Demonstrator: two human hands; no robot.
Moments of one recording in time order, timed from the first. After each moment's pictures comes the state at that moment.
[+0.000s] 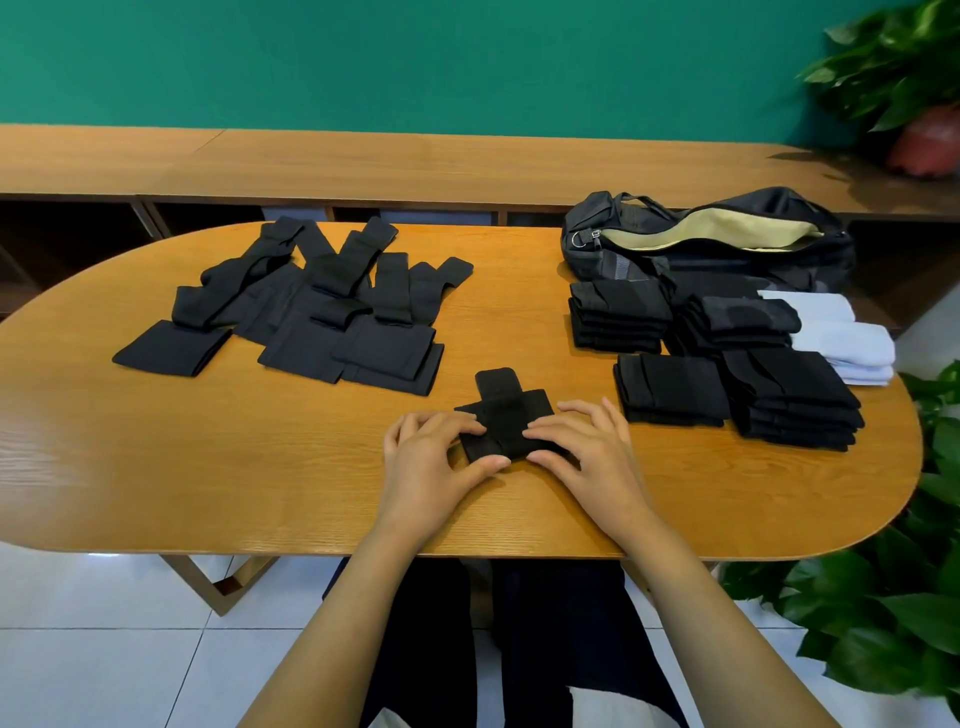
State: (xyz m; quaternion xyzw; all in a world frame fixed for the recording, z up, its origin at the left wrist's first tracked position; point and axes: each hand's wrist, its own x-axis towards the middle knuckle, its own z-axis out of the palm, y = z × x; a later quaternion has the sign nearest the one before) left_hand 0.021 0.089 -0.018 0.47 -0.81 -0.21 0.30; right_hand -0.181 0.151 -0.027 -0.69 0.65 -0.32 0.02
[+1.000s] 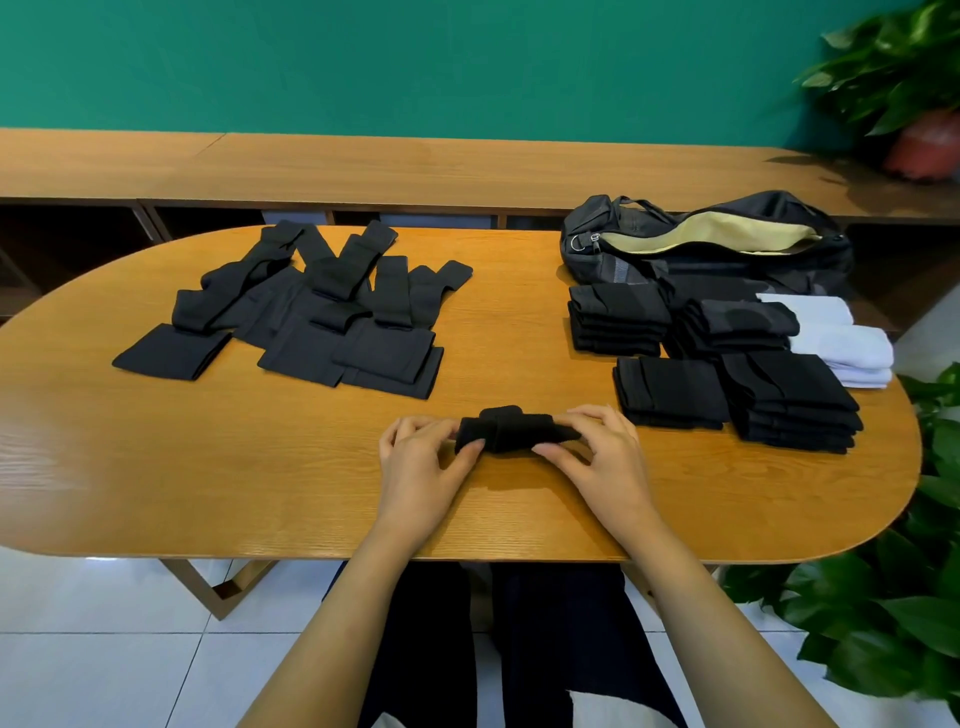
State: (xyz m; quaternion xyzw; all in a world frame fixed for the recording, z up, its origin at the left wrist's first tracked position) left_hand 0.023 0.086 -0.020 0.48 -0.77 -0.24 0.35; right_hand -0.179 0.154 -0.020 -0.60 0.70 -0.39 0.07
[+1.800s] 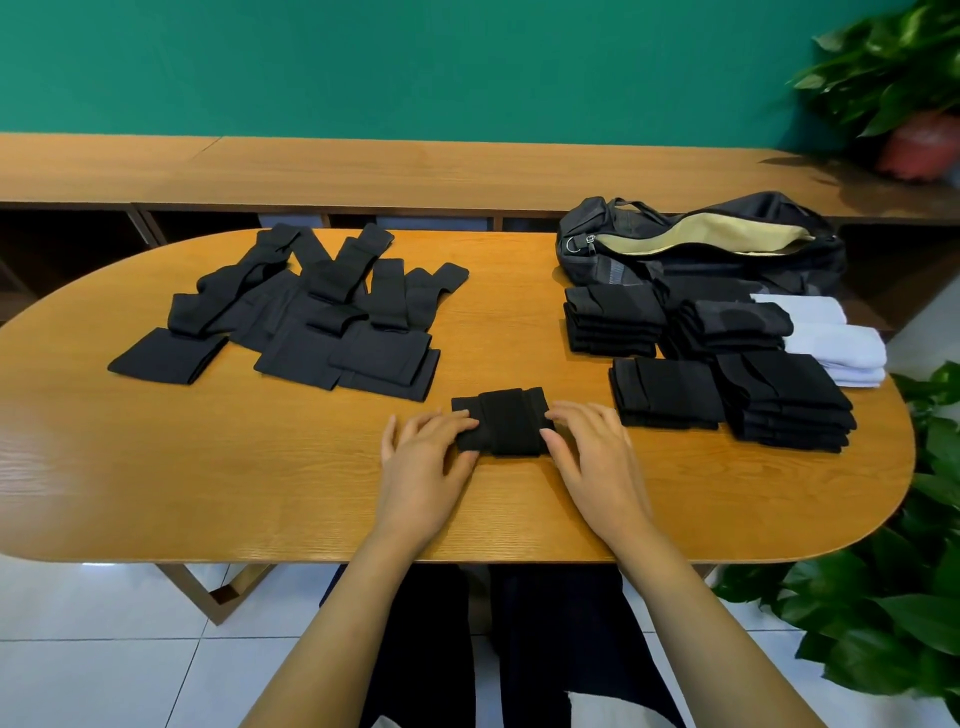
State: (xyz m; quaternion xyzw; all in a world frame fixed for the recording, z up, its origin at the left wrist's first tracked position) left_hand 0.021 0.085 -0.024 0.48 -0.81 -0.18 0.29; right_hand -0.174 0.152 -0.022 -0.62 0.71 -0.33 0.01
